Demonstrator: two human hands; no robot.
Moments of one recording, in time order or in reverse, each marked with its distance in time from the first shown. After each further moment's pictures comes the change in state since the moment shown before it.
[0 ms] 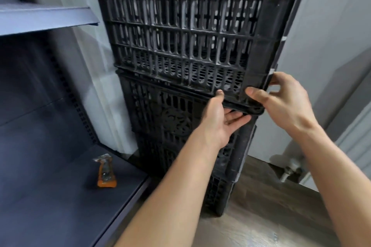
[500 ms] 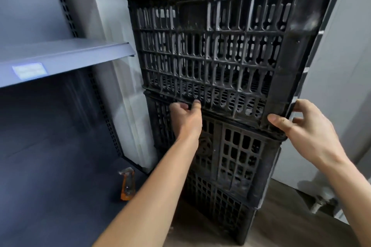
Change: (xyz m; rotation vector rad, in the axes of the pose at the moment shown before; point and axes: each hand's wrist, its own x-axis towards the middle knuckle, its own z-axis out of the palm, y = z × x) left_hand 0.008 0.076 -0.056 0.523 0.600 0.557; right_hand -0.007 -0.001 -0.002 0.034 -0.059 0.034
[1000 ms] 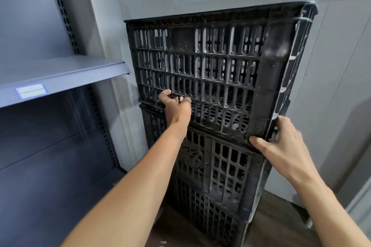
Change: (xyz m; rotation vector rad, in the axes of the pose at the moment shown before) left_hand 0.029 0.041 0.021 -0.056 -0.016 0.153; right_hand -0.004 -0.005 0.001 0.012 -0.031 0.024
